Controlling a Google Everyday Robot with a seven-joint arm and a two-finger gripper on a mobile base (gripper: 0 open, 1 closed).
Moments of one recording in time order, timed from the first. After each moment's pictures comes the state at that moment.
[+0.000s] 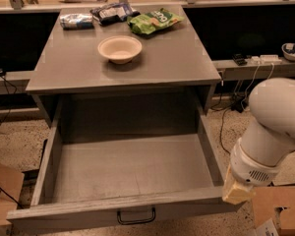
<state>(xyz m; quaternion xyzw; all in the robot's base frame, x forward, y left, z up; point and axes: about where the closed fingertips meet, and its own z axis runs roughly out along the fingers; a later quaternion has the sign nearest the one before) 0.339 -0.201 0.726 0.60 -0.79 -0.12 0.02</state>
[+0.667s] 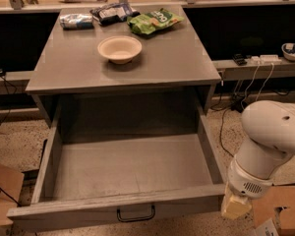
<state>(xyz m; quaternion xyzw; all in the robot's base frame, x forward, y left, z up) 0.319 -0.212 0.668 0.57 -0.80 -0.16 0.07</state>
